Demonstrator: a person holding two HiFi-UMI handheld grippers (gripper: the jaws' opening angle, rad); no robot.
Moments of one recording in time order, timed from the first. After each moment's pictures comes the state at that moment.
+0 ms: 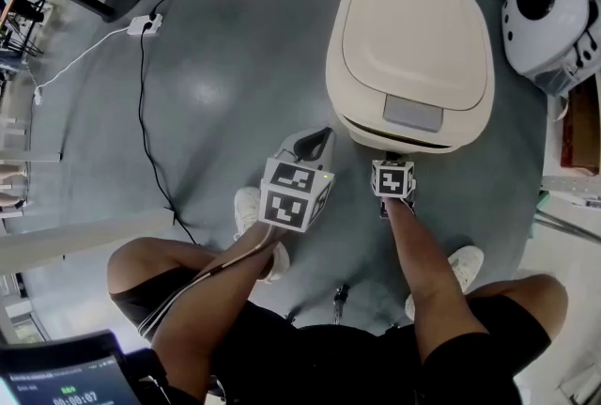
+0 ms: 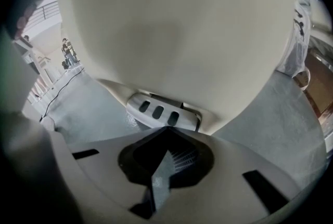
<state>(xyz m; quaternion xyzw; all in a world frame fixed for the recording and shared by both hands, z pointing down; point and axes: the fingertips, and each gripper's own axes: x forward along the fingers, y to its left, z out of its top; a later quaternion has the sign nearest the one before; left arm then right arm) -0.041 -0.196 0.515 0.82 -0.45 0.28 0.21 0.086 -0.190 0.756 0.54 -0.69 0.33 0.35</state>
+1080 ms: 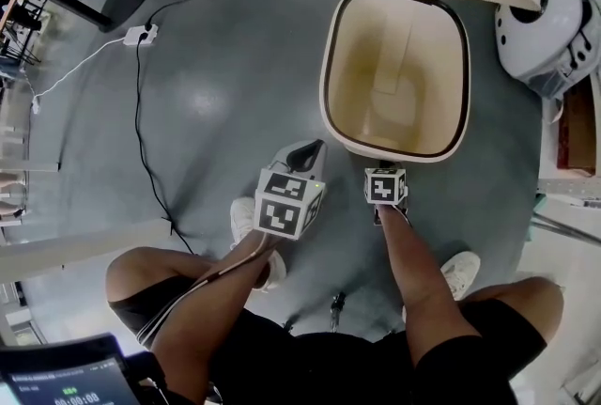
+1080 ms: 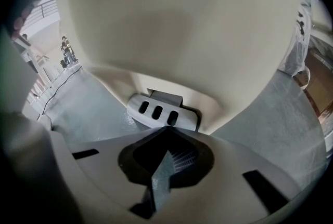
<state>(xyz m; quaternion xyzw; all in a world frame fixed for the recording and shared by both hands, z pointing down) -0.045 -0.194 0.525 0.82 -0.45 0.29 0.22 0.085 -0.190 0.761 0.54 -0.69 0.33 0.36</state>
